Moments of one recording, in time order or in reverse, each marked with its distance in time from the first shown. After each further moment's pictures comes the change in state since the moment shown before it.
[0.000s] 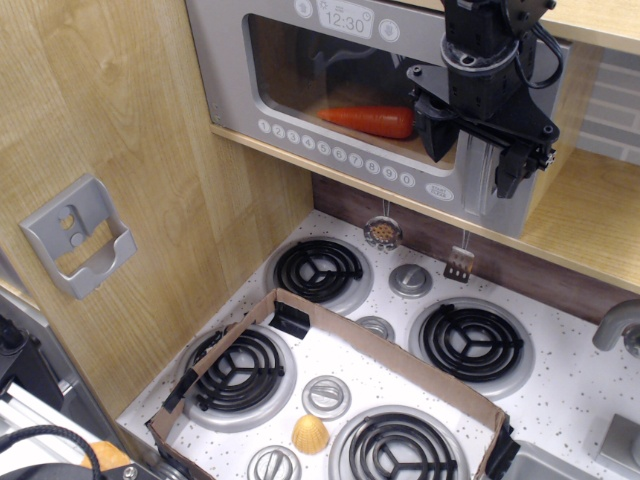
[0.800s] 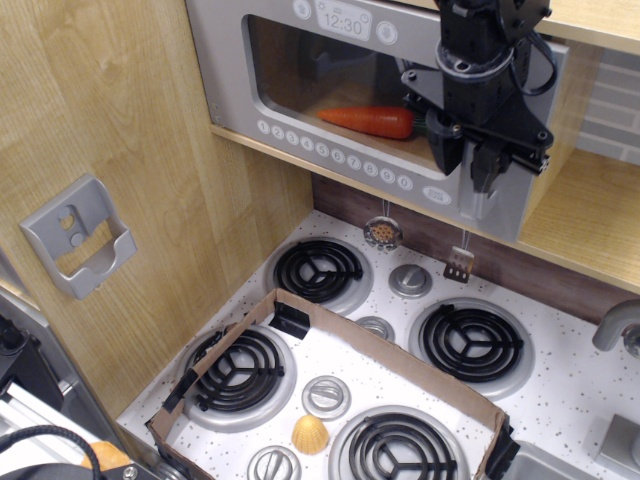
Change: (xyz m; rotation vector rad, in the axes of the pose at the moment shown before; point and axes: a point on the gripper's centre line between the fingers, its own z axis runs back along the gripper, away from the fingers) arm -0.010 0.007 0.001 0.029 0.010 0.026
